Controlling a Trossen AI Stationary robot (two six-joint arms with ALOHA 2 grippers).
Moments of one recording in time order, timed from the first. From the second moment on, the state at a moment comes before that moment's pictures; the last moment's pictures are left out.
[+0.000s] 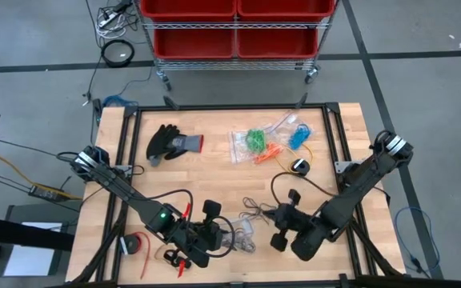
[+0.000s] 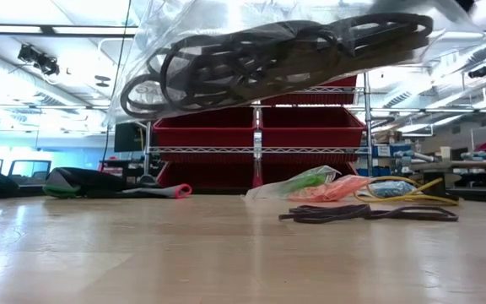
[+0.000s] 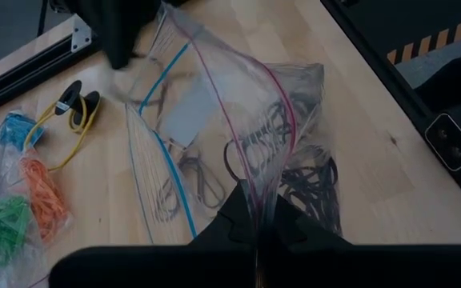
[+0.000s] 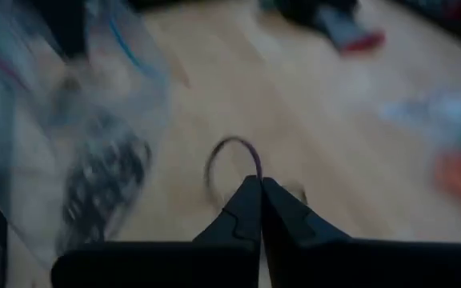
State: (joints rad) left arm -0.62 1.73 1.40 -0.46 -0.51 -0.03; right arm 0.76 1.58 1.15 -0.57 0.88 0.94
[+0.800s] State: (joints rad) left arm -0.62 1.73 1.40 -0.44 -0.51 -0.03; right arm 0.68 1.58 1.21 0.28 0.81 0.05
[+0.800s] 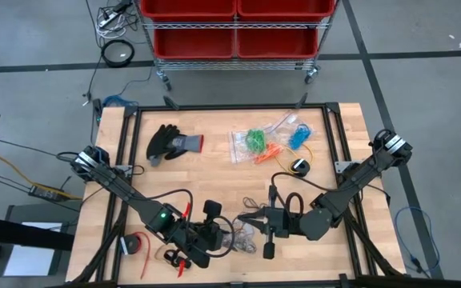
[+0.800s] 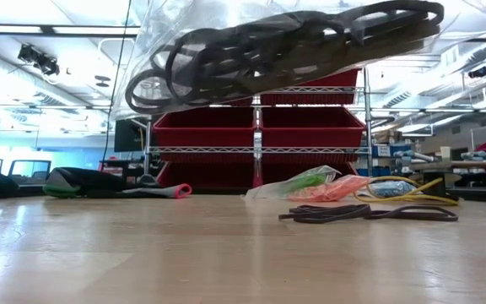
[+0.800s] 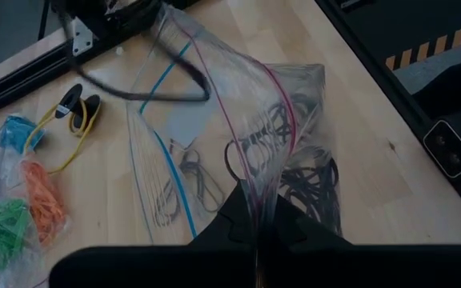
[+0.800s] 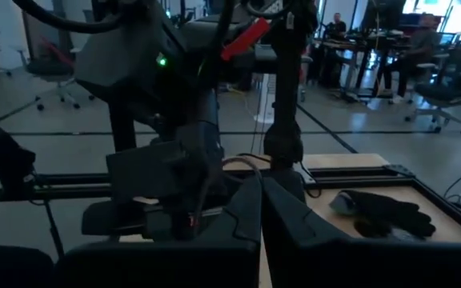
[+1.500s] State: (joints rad) left arm -0.62 1.73 1.40 -0.44 -0.51 -0.03; right arm 0.67 1.60 1.21 0.08 0.67 0.36
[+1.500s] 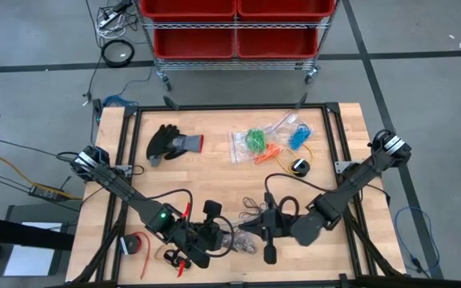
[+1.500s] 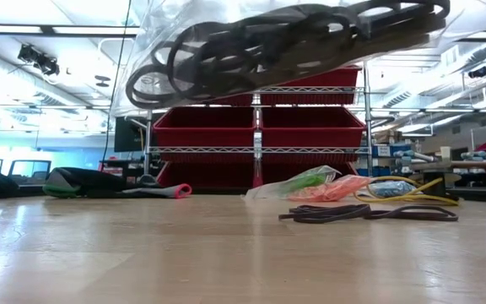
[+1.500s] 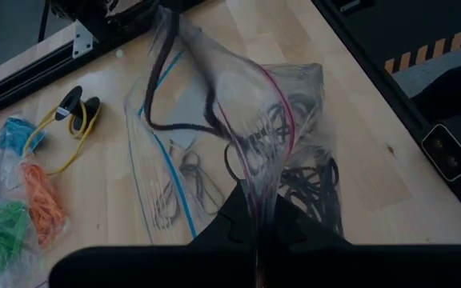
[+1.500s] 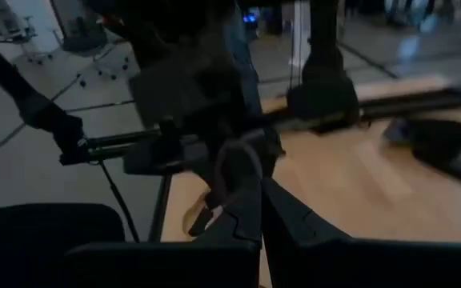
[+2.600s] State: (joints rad) left arm -0.62 1.73 1.40 -0.44 -0.51 -0.03; right arm 0.79 1.59 1.21 -0.10 0.82 0.49
